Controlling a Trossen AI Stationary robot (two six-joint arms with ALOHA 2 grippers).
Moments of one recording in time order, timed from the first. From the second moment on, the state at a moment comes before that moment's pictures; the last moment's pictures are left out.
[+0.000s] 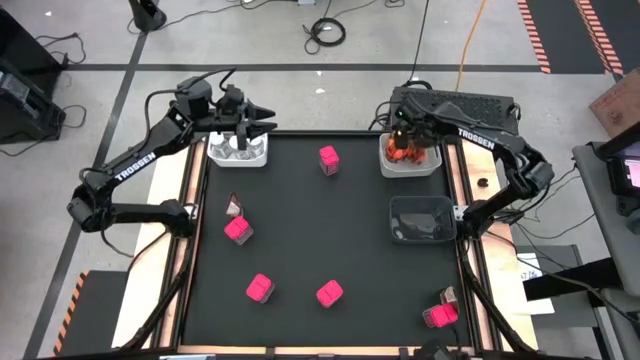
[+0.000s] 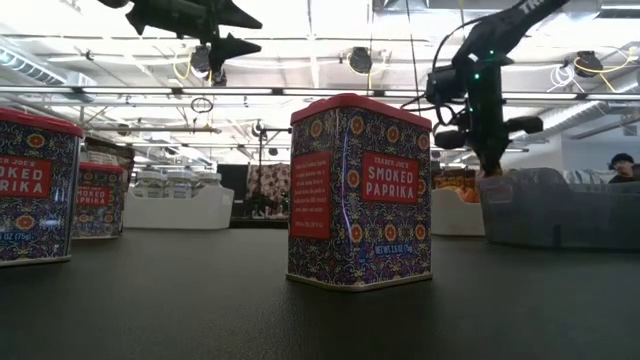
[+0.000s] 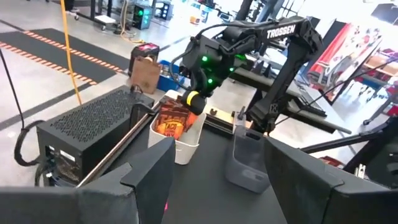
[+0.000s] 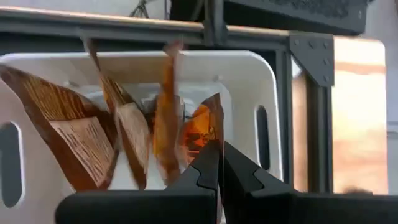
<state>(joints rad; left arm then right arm) 0.83 1.11 1.04 -0.11 0.70 -0.18 -0.85 1.52 1.17 -1.02 0.39 0.69</state>
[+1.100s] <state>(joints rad) 0.82 1.09 1.04 -0.12 0.99 -0.26 -0.94 1.53 1.17 -0.91 0.38 0.60</state>
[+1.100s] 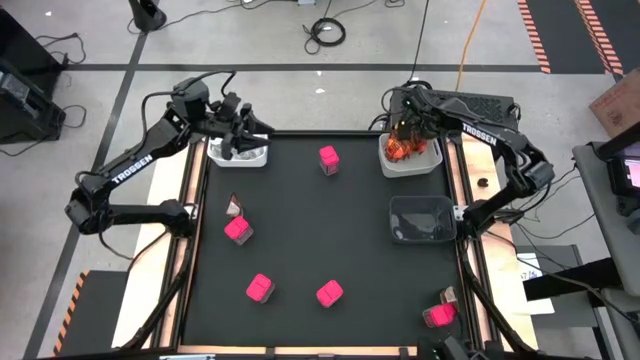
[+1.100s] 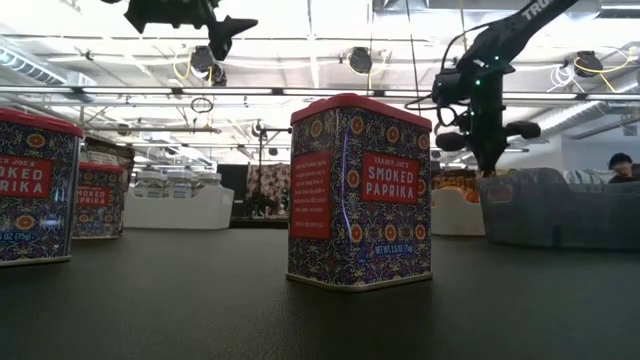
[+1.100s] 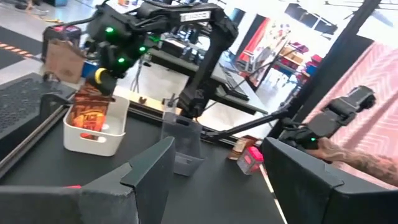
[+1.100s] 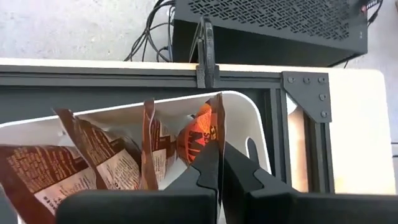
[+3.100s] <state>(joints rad) 0.72 0.92 1.04 -0.90 0.61 -0.06 -0.36 1.23 1.17 -0.64 0.07 0.69</state>
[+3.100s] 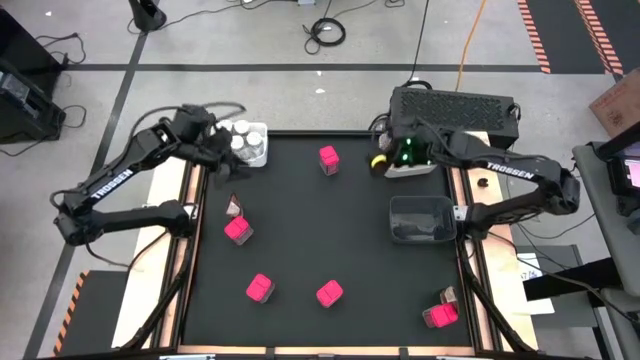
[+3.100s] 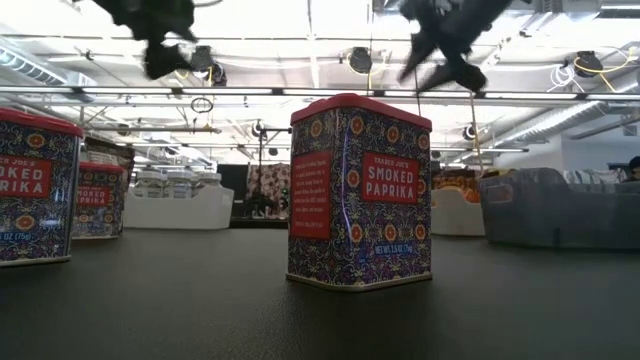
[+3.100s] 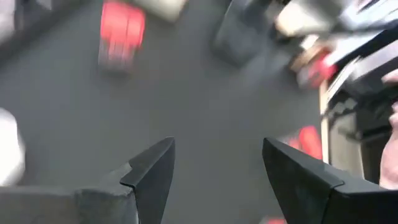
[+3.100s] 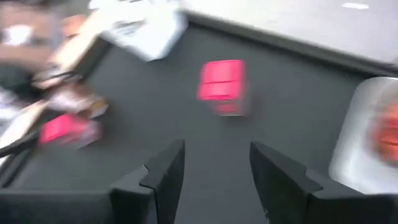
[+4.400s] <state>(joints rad) 0.42 1.13 0.92 -1.26 0.00 -0.60 -0.23 1.31 1.17 -0.47 0.00 0.42</state>
